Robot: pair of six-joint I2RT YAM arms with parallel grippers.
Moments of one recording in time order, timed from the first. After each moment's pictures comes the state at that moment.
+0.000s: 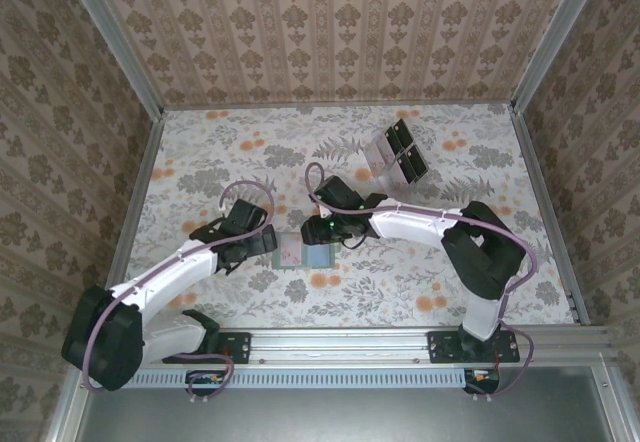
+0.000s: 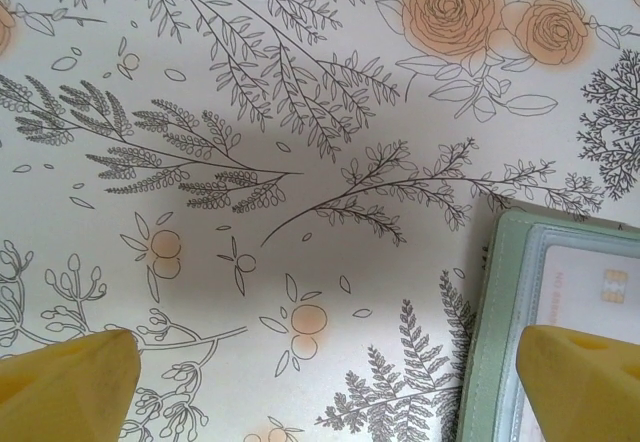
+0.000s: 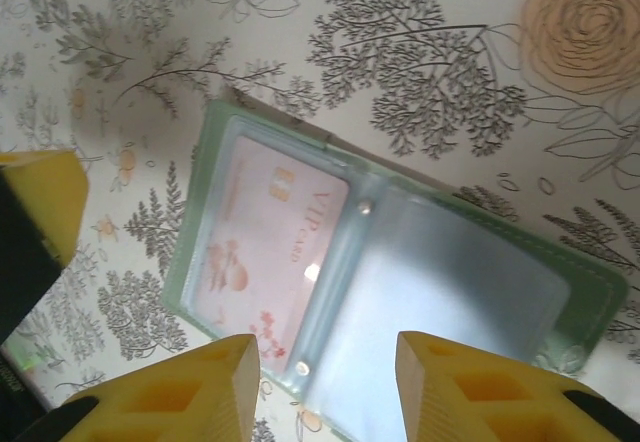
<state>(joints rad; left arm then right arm) -0.57 1.15 0.60 -0.56 -0.25 -0.67 0.79 1.81 1.16 -0.32 -0.24 0.59</state>
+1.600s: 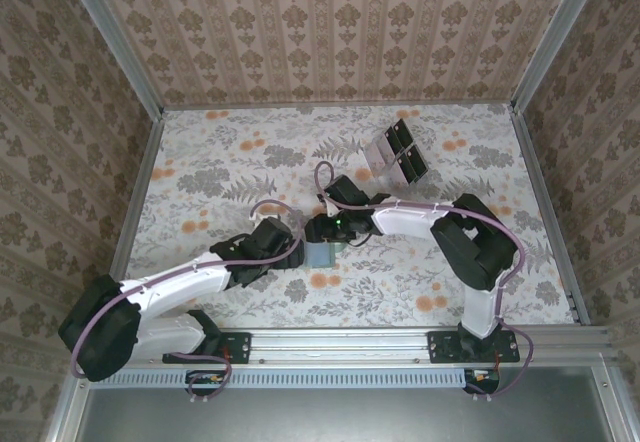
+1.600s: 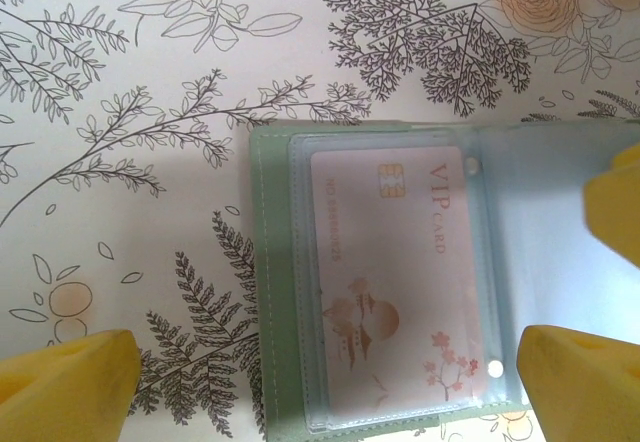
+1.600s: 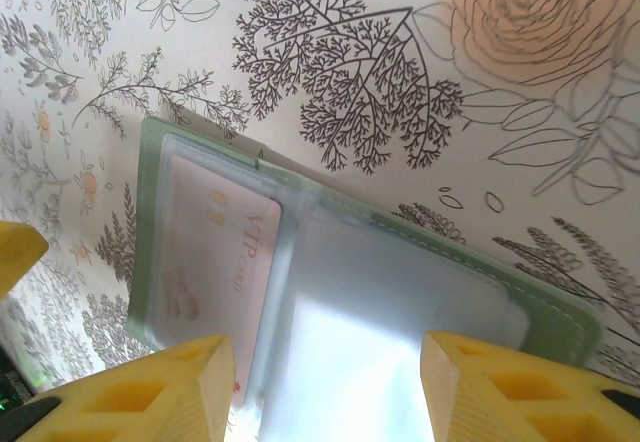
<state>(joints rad) -0.84 1.17 0.53 -0.36 -0.26 -0.70 0.72 1.87 1.12 -0.25 -0.33 0.62</state>
